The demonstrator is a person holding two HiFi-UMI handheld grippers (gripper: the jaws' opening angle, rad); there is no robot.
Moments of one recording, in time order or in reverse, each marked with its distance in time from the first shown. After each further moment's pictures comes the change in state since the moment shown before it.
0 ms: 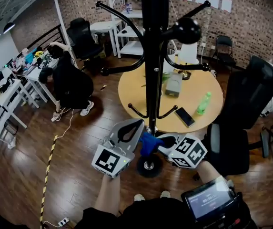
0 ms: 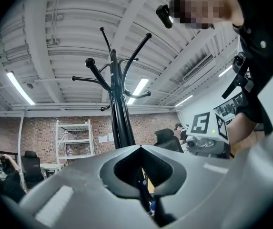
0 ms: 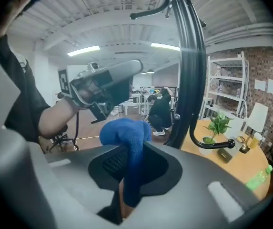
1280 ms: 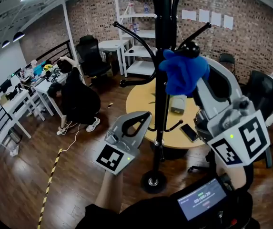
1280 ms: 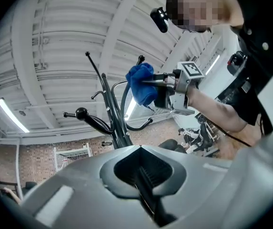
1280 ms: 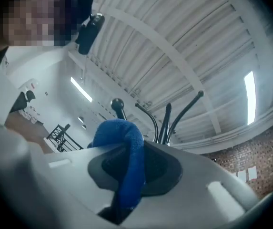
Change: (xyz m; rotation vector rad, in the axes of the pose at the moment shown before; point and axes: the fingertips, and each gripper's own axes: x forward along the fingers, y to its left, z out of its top) left arm 0.003 0.020 0.098 0.180 -0.190 -0.017; right arm -0.261 0.044 0.318 -0.437 -1.031 -0.509
